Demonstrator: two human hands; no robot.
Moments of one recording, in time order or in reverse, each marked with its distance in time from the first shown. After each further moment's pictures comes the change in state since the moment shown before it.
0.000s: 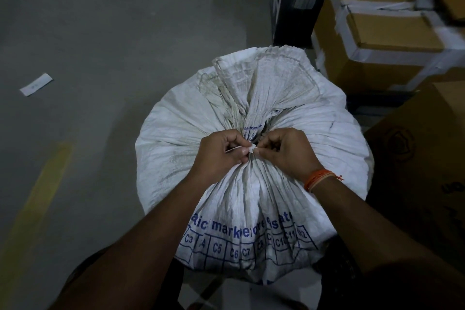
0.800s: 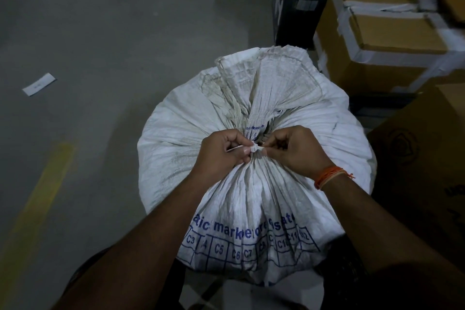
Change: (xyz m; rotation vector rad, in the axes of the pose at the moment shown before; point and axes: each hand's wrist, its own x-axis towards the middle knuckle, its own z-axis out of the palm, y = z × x) left_hand 0.001 0.004 0.001 -0.109 0.019 -0.059; right_hand 0.004 0.002 -0.015 0.004 -0.061 0.012
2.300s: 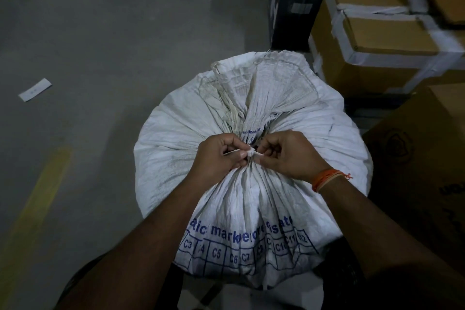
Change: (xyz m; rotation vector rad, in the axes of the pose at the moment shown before) left_hand 0.002 -0.003 0.000 -0.044 -0.023 -0.032; right_hand -0.003 -0.006 -0.002 -0.057 -0.082 -0.068
